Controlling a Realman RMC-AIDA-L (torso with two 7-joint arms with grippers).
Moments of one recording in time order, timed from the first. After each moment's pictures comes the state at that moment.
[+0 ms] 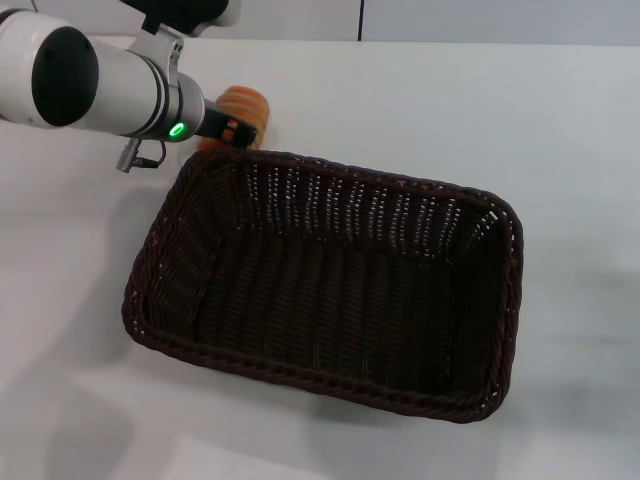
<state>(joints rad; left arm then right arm) -0.74 -2.07 -1.54 -0.86 2.75 -0.69 0.25 -0.08 2.08 -2.23 -0.73 -2.22 1.19 2.92</state>
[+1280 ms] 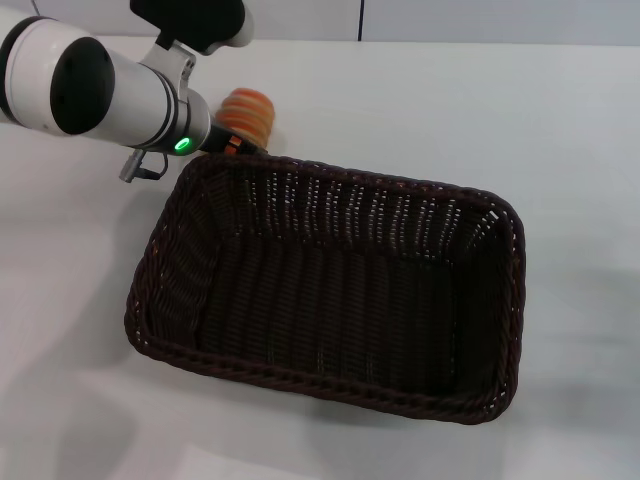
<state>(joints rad) -0.76 -2.07 -1.50 -0.82 2.76 -0.70 0.26 -0.07 2.07 -2.23 -0.73 -2.22 1.19 2.92</state>
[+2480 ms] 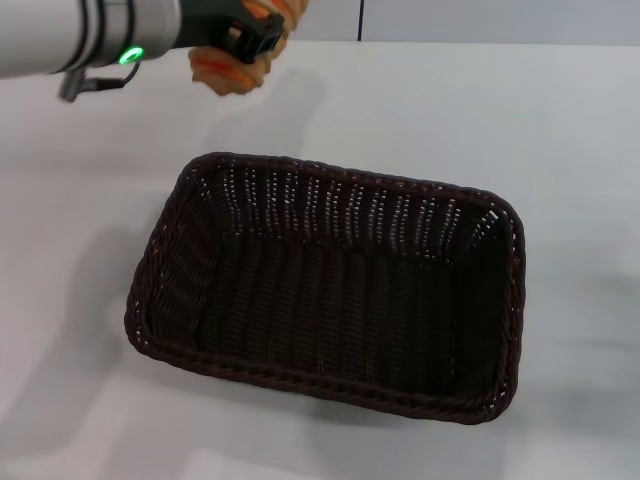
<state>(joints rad) -0.41 -2.06 -1.51 -1.70 2.73 -0.96 0.41 -0.09 2.07 -2.23 -0.73 -2.22 1.19 2.92</state>
